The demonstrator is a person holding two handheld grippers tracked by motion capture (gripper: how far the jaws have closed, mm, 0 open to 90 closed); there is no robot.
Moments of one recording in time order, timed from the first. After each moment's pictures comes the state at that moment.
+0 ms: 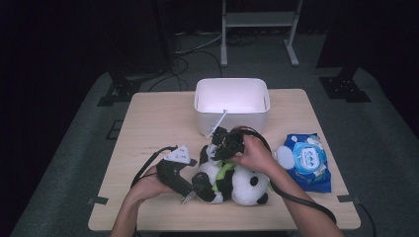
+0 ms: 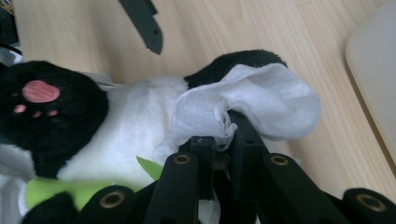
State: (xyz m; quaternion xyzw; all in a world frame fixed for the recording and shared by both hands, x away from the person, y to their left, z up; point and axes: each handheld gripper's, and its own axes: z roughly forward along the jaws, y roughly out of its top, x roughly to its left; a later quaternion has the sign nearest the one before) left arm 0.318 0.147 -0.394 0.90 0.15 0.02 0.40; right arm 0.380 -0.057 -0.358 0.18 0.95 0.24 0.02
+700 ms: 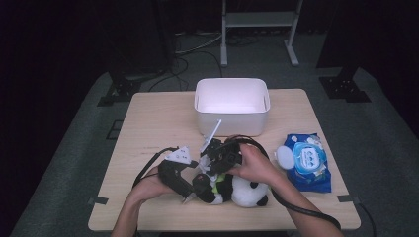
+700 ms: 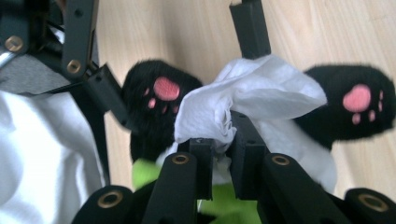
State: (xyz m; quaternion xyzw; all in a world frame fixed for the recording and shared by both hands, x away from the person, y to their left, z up) left arm 0.320 0.143 -0.399 0.90 0.15 0.01 0.41; right arm 0.343 -0.046 -0.346 0.12 0.96 0.25 -0.02
